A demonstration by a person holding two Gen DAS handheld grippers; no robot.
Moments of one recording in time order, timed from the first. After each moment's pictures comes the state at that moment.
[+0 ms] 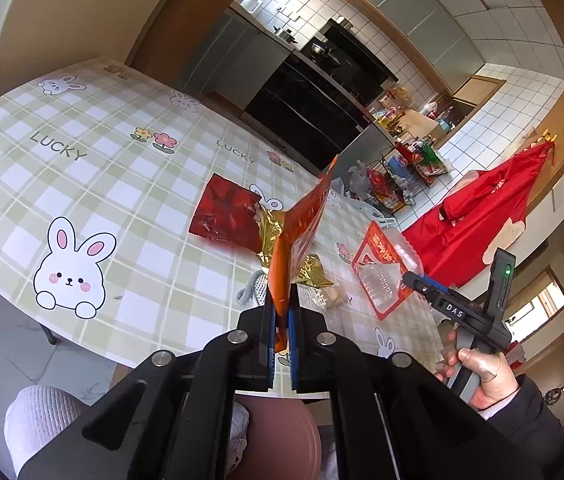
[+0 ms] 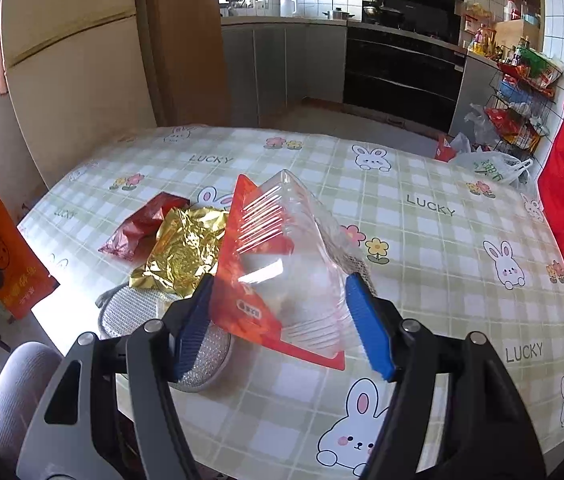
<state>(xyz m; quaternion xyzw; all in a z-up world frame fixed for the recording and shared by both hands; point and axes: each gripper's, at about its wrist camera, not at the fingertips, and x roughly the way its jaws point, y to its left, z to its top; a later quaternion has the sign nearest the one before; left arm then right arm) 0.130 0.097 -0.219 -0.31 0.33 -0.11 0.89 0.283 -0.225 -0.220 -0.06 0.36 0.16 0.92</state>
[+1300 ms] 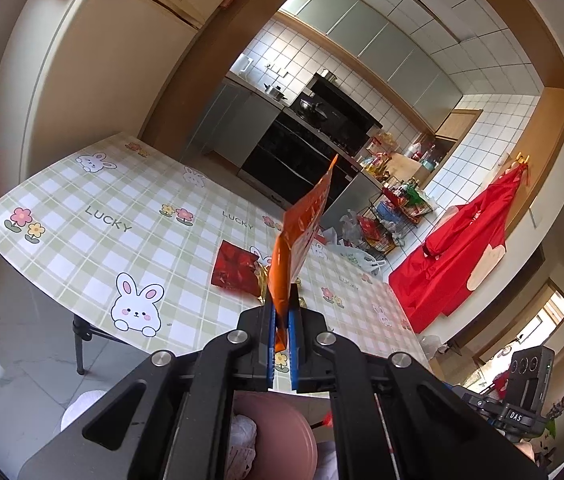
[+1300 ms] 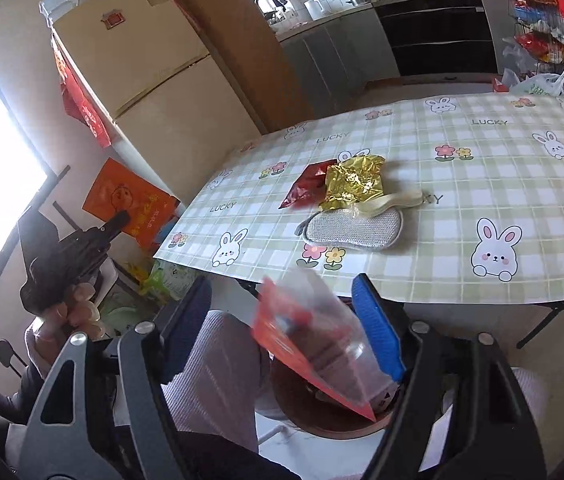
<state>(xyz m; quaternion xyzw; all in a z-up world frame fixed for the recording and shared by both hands) 0.025 0.140 -0.135 -0.29 0.24 -0.09 0.92 0.079 -0.214 -0.176 0.13 0.38 0.29 0.87</state>
